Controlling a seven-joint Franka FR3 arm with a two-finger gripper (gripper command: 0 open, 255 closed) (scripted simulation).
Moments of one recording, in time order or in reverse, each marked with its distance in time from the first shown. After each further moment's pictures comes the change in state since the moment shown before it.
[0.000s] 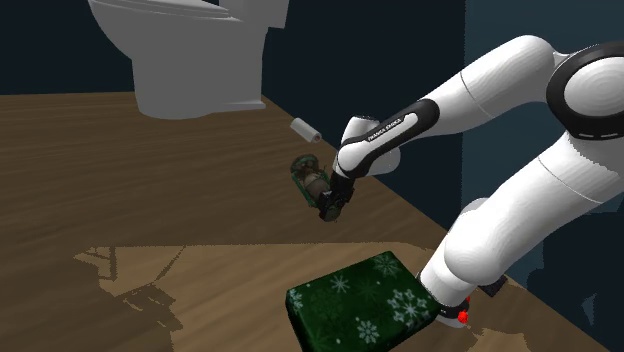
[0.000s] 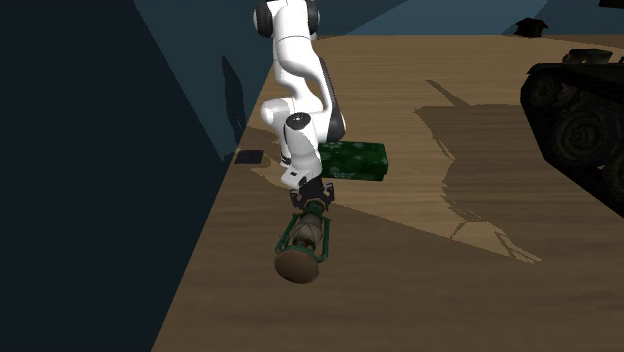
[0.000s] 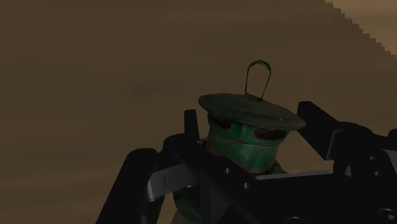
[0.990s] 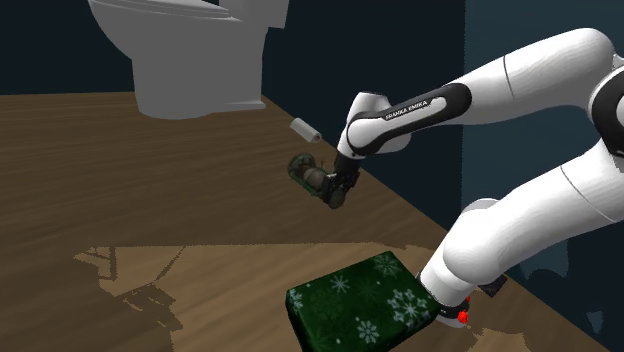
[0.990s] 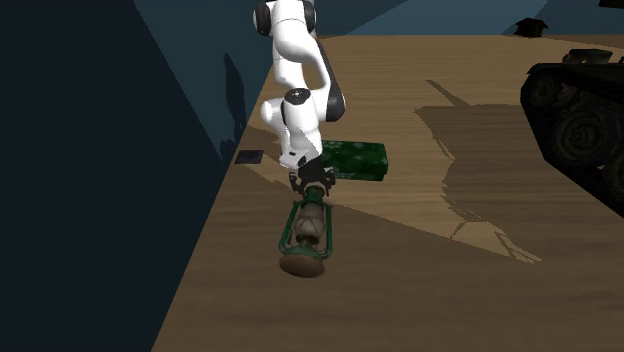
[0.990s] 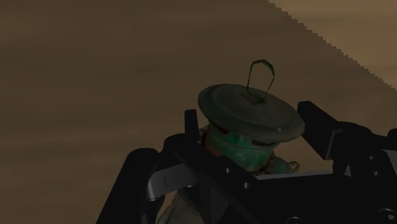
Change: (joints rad) arm -0.028 -0.169 0.012 0.058 -0.060 -0.225 0.064
